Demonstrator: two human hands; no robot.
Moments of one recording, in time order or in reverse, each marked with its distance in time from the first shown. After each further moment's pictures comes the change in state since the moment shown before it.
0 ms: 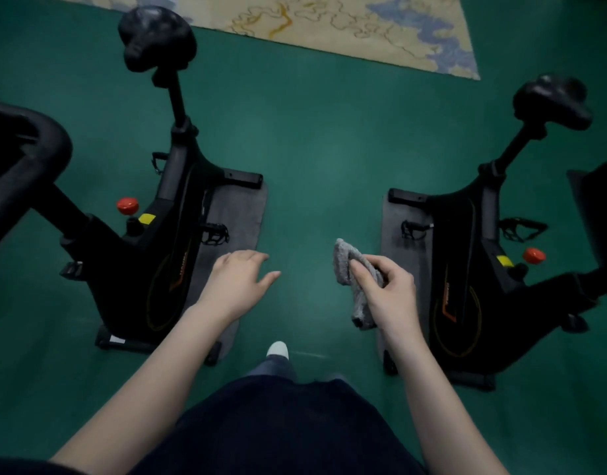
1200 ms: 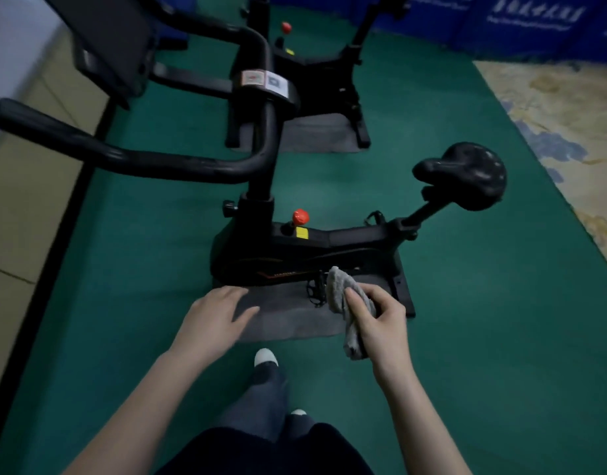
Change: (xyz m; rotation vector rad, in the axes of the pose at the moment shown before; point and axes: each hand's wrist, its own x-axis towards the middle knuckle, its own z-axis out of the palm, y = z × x) left_hand 0.082 0.015 -0.036 -0.463 0.447 -1.244; right_hand 0.296 -0.132 0.196 -0.114 -1.262 -0.412
